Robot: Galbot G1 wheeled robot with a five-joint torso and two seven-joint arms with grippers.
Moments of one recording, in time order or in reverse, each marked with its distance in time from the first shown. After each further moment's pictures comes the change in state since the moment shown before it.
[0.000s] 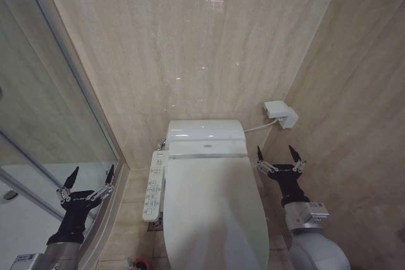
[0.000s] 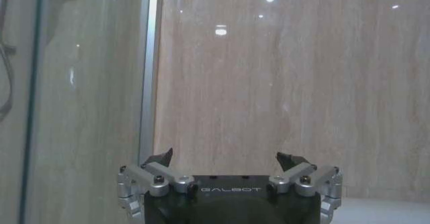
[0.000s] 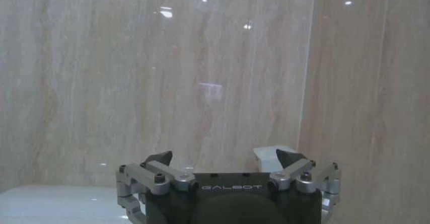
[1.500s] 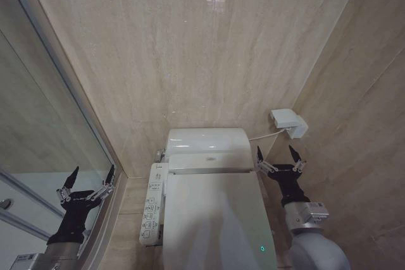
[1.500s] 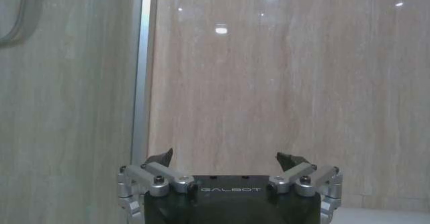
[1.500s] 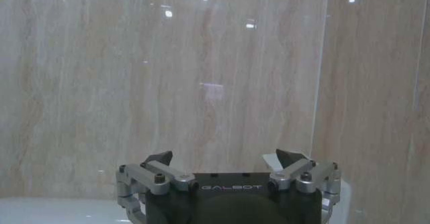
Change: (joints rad) left arm 0.000 0.000 0.000 0.000 0.000 0.000 0.000; right arm 0.000 0.000 0.000 0.000 0.000 0.000 0.000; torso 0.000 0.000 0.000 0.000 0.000
